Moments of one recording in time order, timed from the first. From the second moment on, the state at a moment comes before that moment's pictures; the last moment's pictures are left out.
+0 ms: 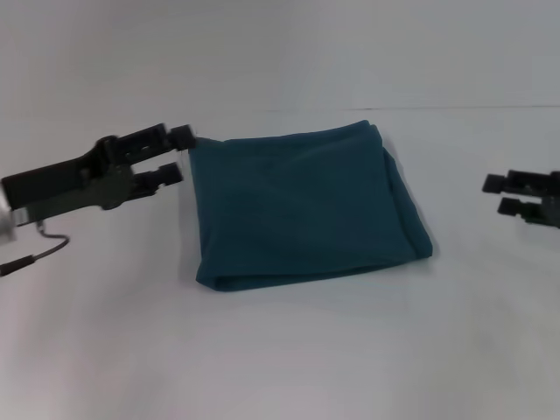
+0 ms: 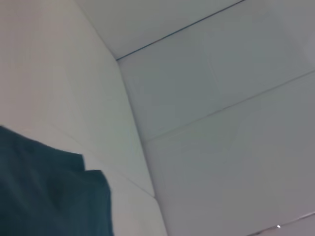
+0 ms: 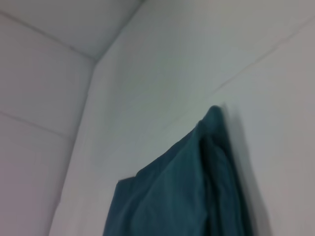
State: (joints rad) left arm -0.52 -2.05 0.62 0.70 1.82 1.55 -2.38; right arm 0.55 1.88 -0.62 -0.48 -1.99 -1.34 2.30
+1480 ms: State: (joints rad) left arm -0.48 -2.06 0.55 0.72 1.89 1.50 -2.29; right arm 0.91 1.98 -0.91 -0.42 -2.37 -0.98 2.63
